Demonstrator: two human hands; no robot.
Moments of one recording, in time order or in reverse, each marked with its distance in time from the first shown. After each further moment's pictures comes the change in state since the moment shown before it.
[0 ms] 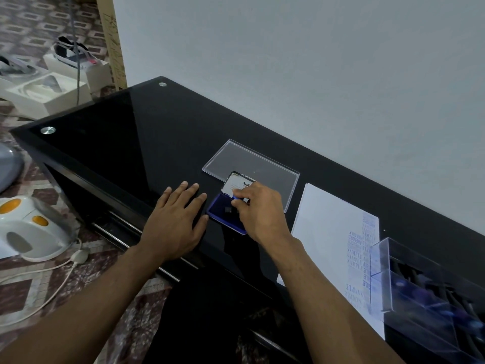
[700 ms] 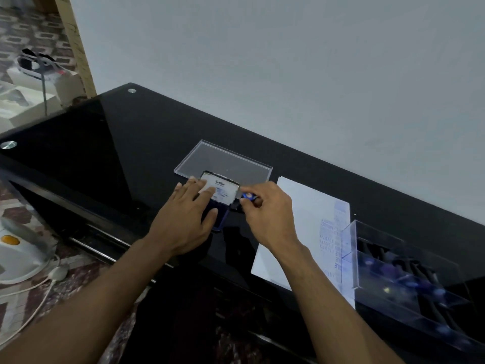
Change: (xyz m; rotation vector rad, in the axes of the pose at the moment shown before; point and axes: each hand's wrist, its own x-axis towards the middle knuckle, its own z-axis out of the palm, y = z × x) left_hand 0.025 0.067 -0.019 -0.147 0.000 0.127; right_hand -0.035 0.049 -0.035 0.153 0.224 0.121
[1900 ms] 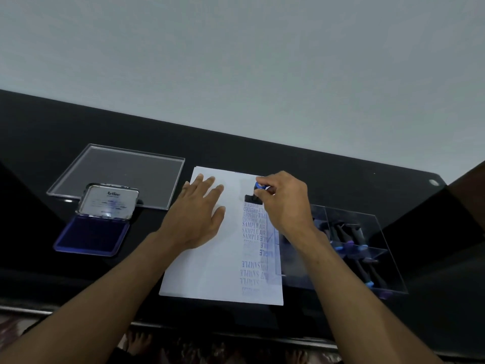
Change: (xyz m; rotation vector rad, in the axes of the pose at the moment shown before) left_hand 0.100 0.160 0.094 -0.047 -0.180 0.256; right_hand 0.006 0.156 -0.124 -0.131 0.130 0.295
